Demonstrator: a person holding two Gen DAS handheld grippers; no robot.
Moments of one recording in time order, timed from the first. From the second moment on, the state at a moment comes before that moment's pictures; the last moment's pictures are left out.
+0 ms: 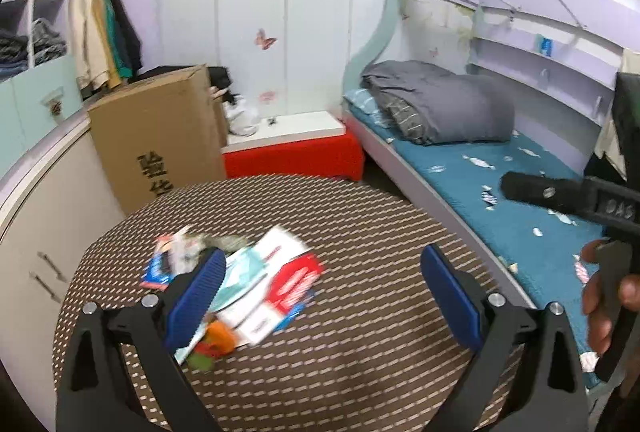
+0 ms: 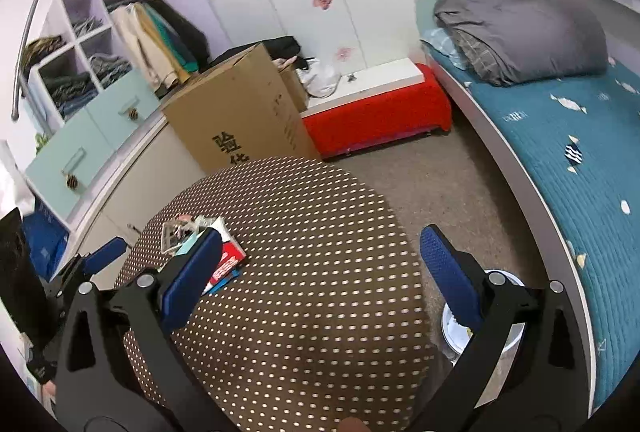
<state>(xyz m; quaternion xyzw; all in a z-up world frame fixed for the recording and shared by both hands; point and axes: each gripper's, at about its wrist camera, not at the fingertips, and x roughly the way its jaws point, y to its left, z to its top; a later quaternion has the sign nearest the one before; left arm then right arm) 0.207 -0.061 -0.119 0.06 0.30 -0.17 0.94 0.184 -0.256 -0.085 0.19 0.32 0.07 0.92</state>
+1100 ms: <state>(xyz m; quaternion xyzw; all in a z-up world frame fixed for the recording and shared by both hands) 0.245 0.043 -0.186 0.00 0.39 -0.17 0.91 0.206 -0.103 -0.144 0.06 0.39 0.20 0.90</state>
